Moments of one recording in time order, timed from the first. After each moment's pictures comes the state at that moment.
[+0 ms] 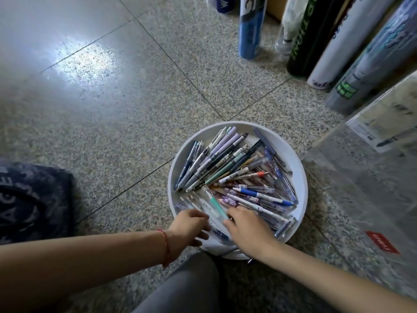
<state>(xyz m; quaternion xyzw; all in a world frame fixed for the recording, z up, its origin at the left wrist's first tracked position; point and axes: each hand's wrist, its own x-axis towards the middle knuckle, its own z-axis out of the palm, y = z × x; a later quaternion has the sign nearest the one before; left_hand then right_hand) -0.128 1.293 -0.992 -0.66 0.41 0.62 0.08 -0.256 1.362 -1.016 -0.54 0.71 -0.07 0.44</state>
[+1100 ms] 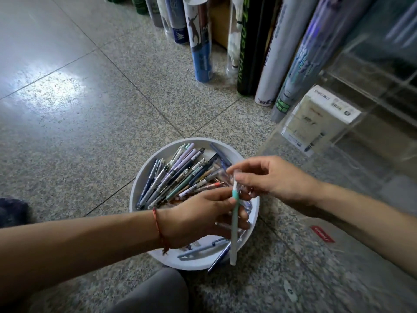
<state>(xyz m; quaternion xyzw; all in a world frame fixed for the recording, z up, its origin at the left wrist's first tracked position) -0.231 1.311 -0.913 -0.36 0.44 0.82 0.08 -0.386 1.365 -0.906 -0.36 0.61 -0.38 0.59</state>
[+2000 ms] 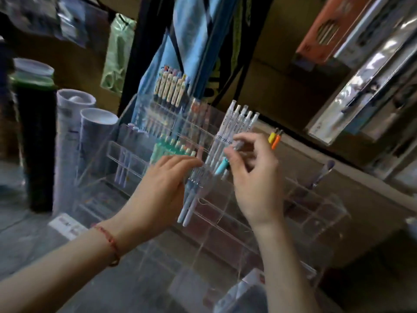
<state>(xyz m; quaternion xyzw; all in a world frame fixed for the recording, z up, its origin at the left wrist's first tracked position) -0.514 1.392 -0.758 -0.03 0.87 0.27 -0.42 -0.581 1.520 -0.686 -0.43 0.75 -0.45 -0.22</state>
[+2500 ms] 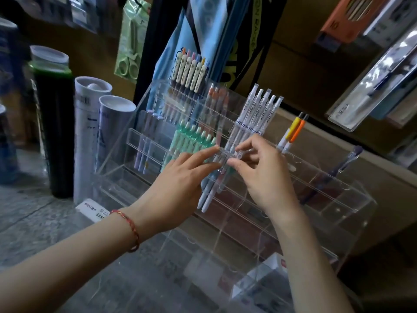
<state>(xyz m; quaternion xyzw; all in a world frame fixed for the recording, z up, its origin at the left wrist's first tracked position) -0.500 1.383 -0.772 0.01 0.92 0.21 -0.32 -0.586 1.515 -0.699 -0.40 0.85 -0.34 -0.10</state>
